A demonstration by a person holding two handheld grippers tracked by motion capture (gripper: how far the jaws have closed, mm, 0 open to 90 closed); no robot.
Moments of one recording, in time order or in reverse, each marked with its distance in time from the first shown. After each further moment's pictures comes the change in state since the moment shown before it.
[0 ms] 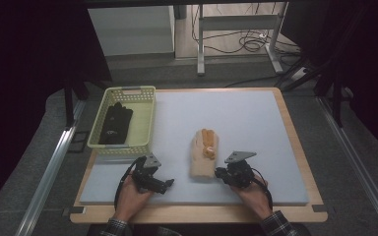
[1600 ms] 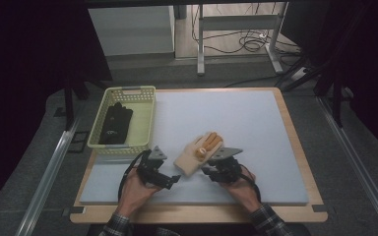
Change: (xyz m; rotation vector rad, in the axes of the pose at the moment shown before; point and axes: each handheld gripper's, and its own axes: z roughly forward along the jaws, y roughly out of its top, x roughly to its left) left arm -0.021 0.063 -0.005 0.013 -0.054 0.000; right arm 0.002 0.019 0.016 -0.041 -0.045 -0.075
